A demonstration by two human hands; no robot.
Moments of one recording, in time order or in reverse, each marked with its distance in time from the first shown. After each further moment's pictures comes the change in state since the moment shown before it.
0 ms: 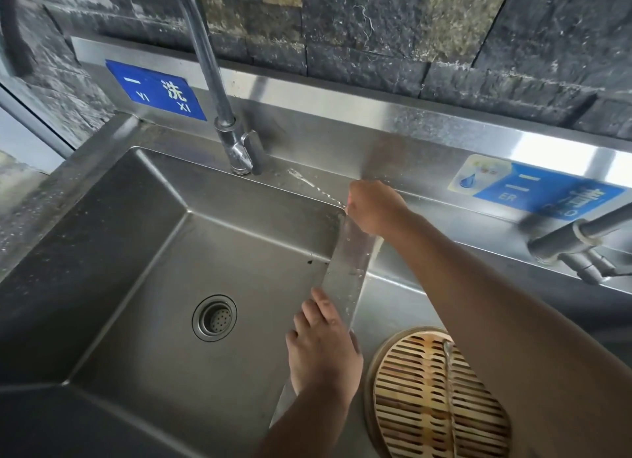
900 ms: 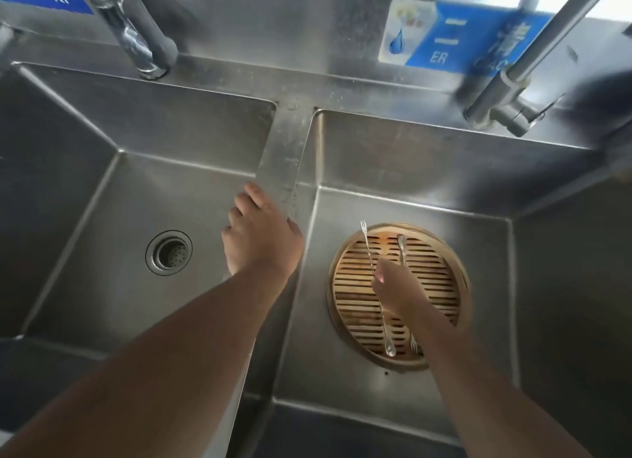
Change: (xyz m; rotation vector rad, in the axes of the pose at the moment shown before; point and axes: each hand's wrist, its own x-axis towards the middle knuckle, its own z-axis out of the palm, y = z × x) left_hand 0.000 0.001 0.007 -0.008 0.102 0.015; right_hand -0.264 0.119 0.208 0.317 -0.225 0.450
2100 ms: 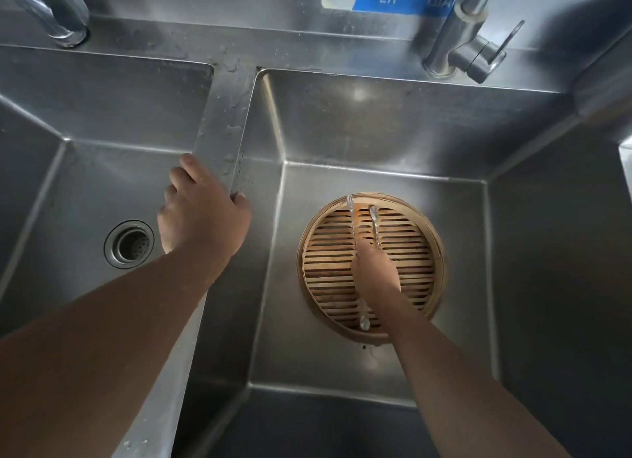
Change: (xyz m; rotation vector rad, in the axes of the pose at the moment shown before) left_hand 0.002 0.002 0.003 -0.014 0.059 -0.002; right_hand 0.003 0.027 0.038 0.039 0.147 0.116
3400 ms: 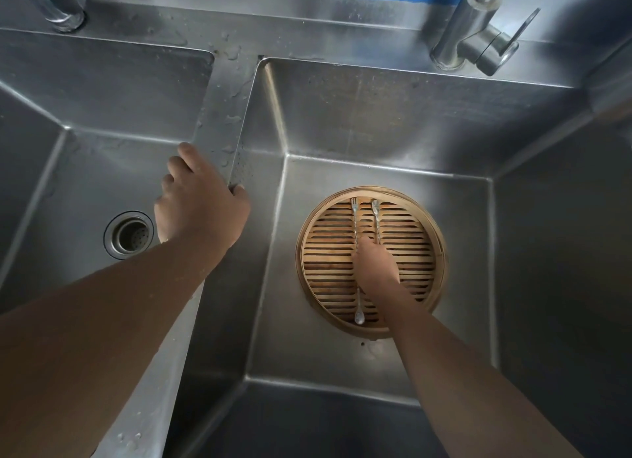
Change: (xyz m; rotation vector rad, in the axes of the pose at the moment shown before) left_hand 0.000 0.004 -0.006 -0.014 -0.011 -0.002; right_hand 0.018 0.008 0.011 -0.063 -0.058 0.013
